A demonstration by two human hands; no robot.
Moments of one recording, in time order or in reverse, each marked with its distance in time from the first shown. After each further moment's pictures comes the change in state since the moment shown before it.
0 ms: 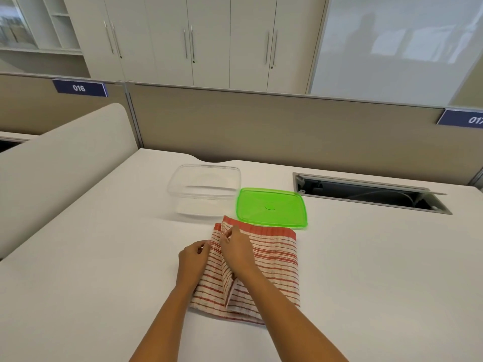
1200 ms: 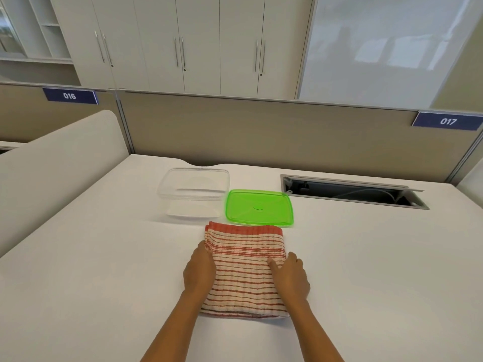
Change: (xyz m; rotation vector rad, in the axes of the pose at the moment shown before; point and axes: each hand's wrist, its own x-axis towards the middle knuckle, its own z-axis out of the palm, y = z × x) left_hand -0.036 0.033 0.029 0.356 0.013 -0.024; right_hand -0.049 0.106 -0.071 -0.183 0.225 0.361
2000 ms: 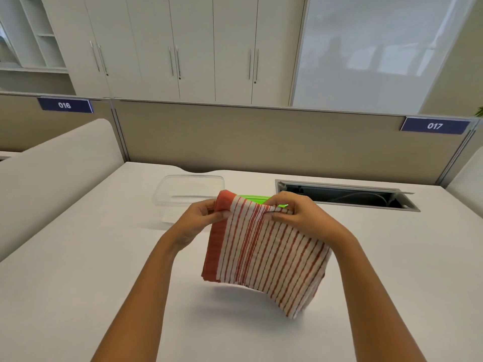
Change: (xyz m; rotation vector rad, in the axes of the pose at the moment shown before) left_hand 0.042 0.076 -0.088 -0.622 -0.545 0.394; right_hand 0.015 -0.072 -0.156 0.169 -0.334 -0.837
